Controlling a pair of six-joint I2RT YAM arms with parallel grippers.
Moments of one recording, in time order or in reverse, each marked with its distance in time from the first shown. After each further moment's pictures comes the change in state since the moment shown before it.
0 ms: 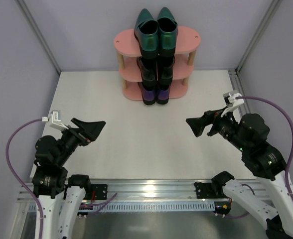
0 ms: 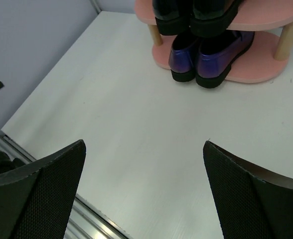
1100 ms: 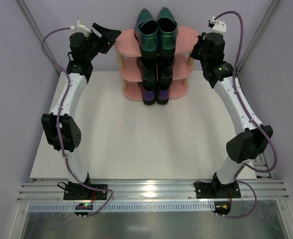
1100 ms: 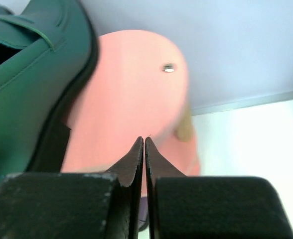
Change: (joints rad) left arm -0.109 1.569 1.162 0.570 -0.009 -0.144; right arm -0.225 1.114 0.849 0.292 0.298 0.014
